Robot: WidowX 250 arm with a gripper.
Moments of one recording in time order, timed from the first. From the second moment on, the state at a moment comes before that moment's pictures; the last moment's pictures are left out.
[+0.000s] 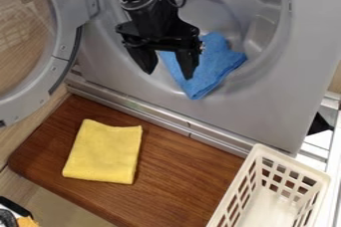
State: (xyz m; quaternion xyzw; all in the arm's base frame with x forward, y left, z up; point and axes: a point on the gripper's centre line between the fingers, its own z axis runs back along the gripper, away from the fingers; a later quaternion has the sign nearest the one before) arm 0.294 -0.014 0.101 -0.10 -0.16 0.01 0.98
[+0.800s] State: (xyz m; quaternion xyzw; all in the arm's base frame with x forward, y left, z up) arm 0.280 0.075 0.053 -0.08 -0.14 0.13 0.98
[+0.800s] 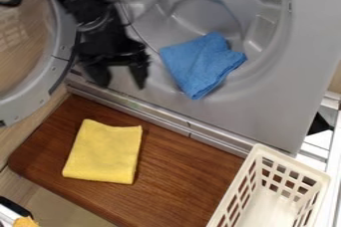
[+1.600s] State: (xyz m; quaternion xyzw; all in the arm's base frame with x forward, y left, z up) arm 0.241 0.083 -0.034 -0.02 -0.05 0.14 0.99
